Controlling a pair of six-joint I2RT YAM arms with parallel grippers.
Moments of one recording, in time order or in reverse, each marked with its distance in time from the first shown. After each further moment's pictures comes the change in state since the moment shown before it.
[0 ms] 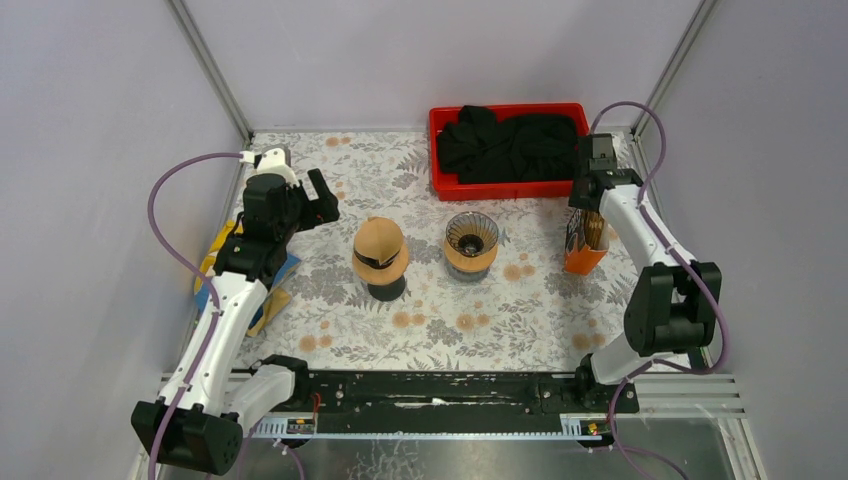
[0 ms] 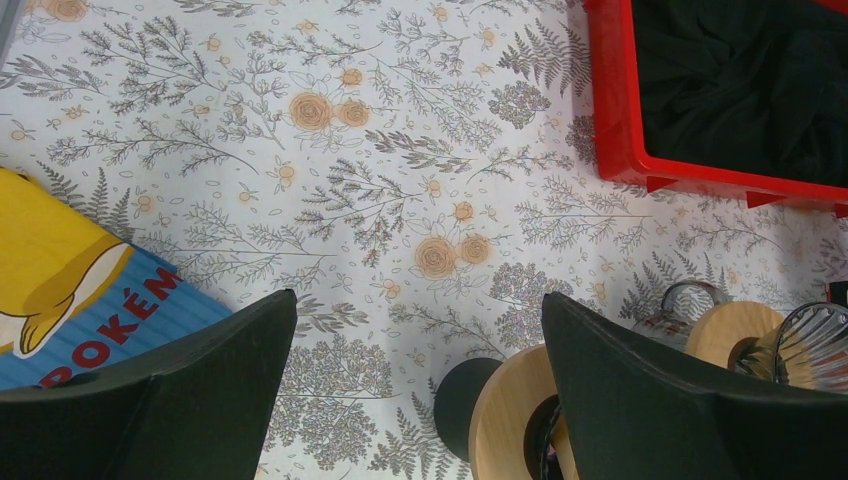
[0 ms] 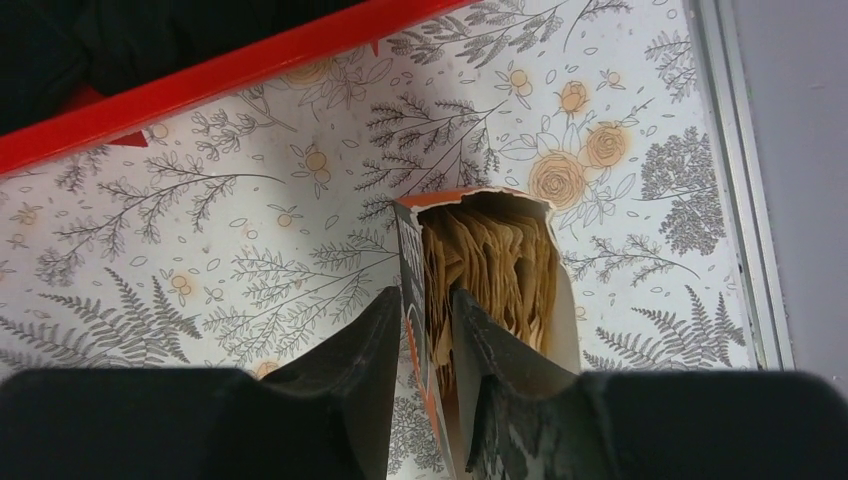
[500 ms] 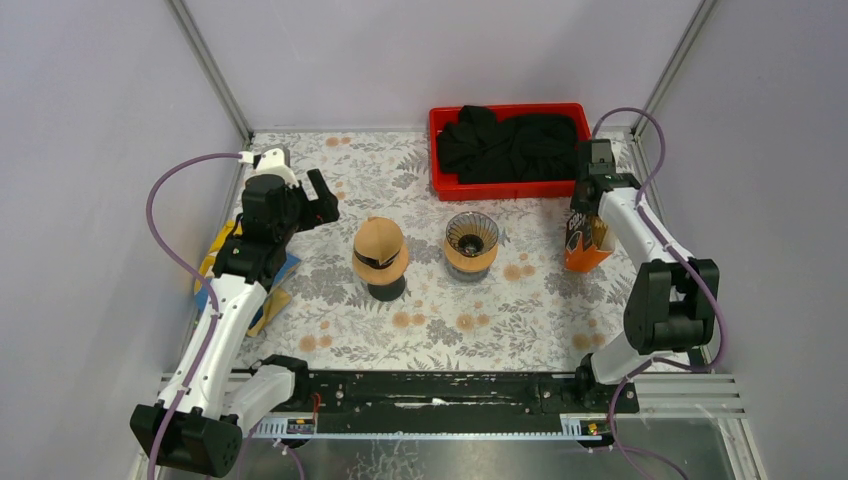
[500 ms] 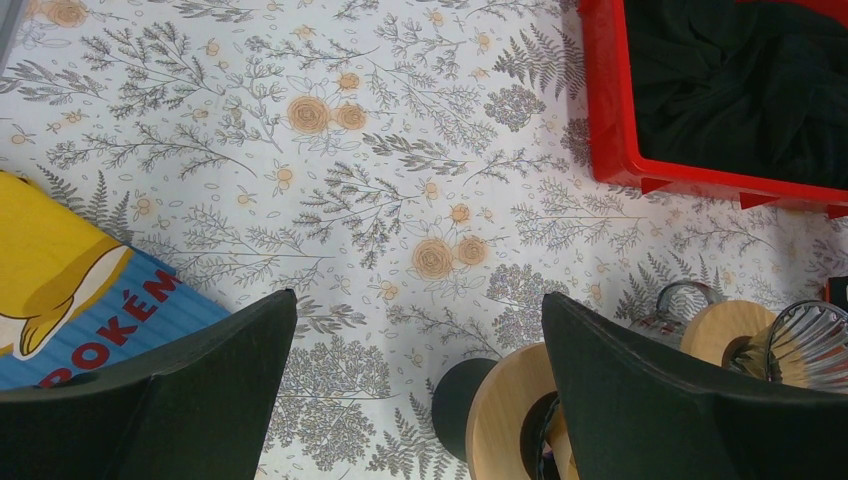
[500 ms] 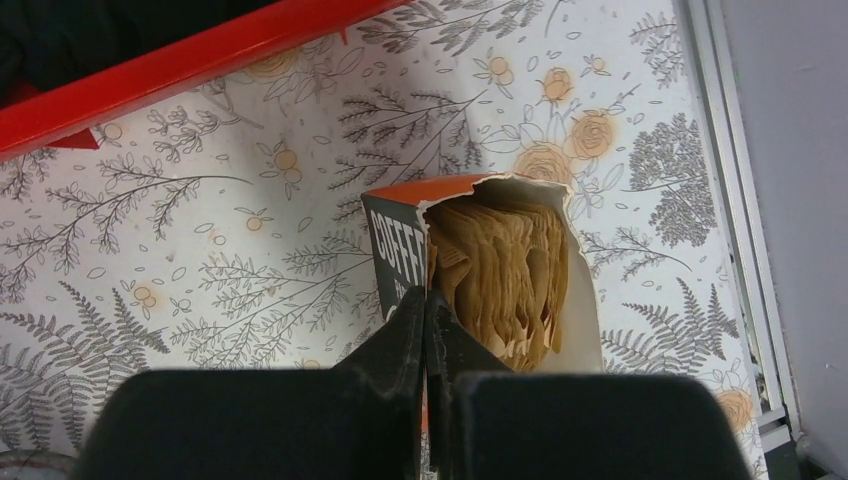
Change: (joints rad) left arm -0.005 -0.011 0.000 0.000 0.000 0.000; right arm -0.018 -0.014 -0.047 0.033 0.032 0.004
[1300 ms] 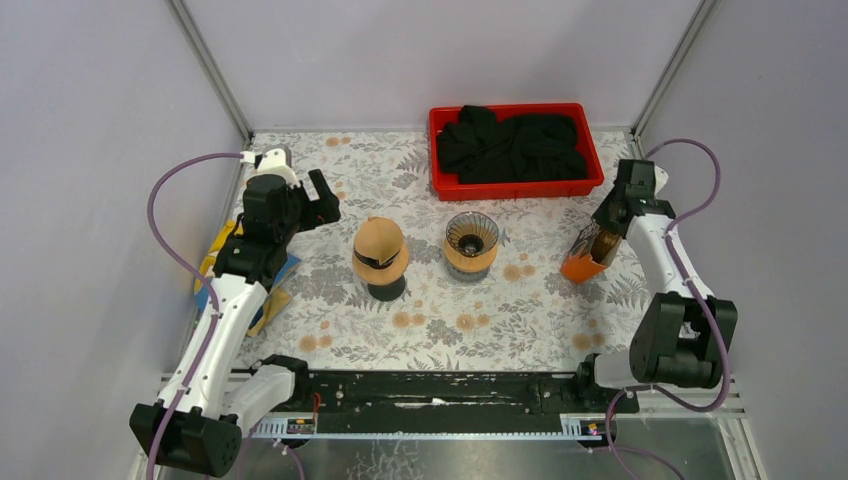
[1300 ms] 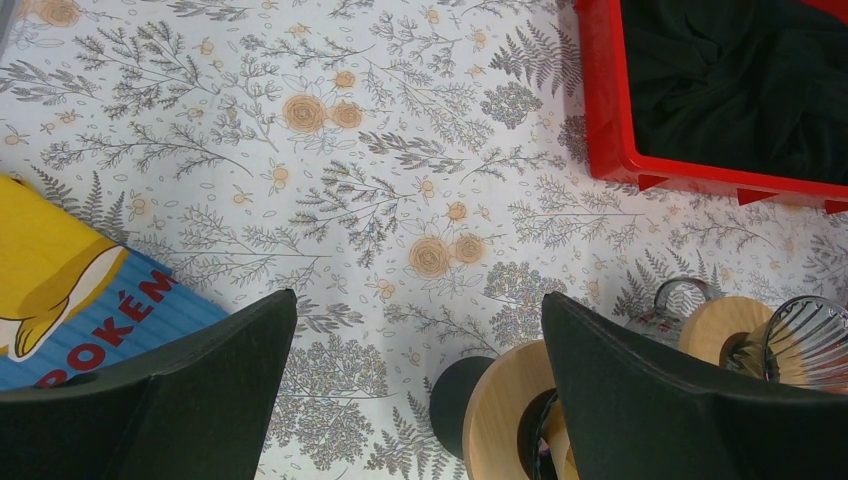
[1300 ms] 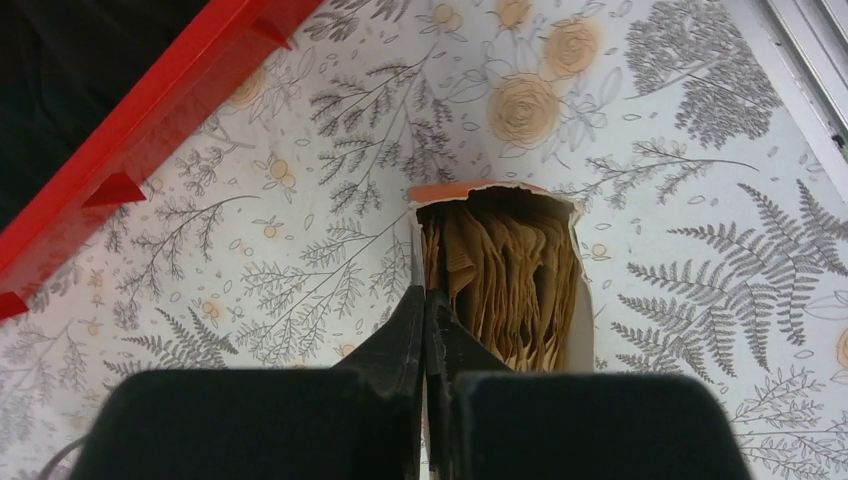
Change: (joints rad) left arm -0.006 0.003 0.000 0.000 0.000 0.000; right arm -0.198 -0.191 -0.190 0.058 -0.193 0.257
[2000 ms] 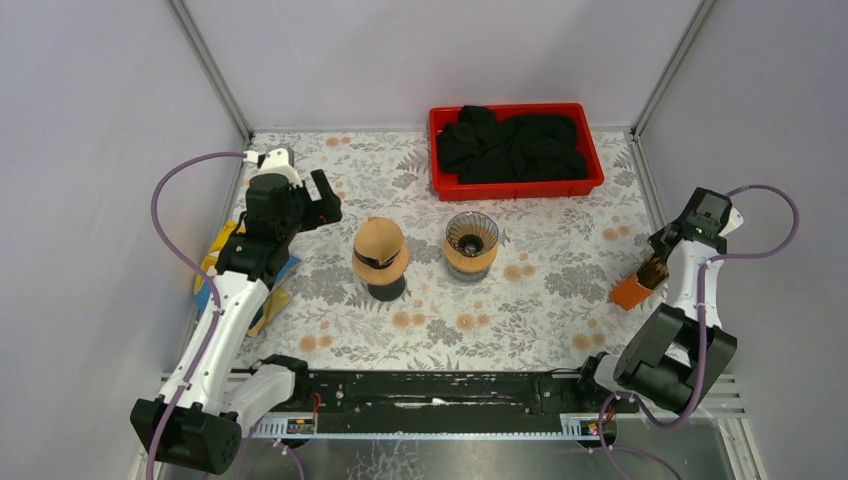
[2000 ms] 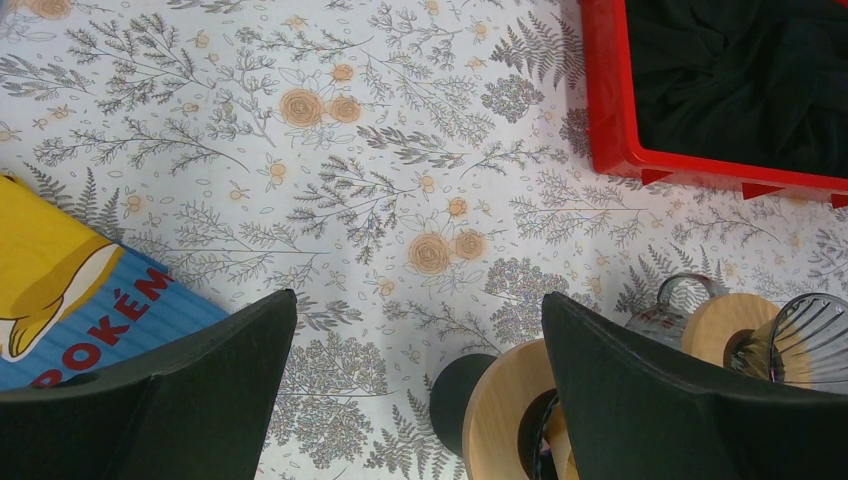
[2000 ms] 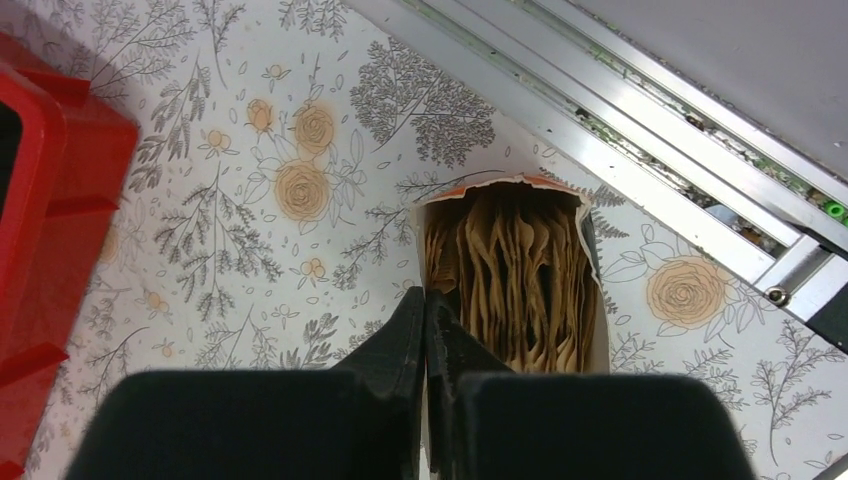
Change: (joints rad) left arm -0.006 0.014 0.000 0.000 0.000 0.000; right arm -0.399 -0.088 -0.097 0.008 -0.063 -0.017
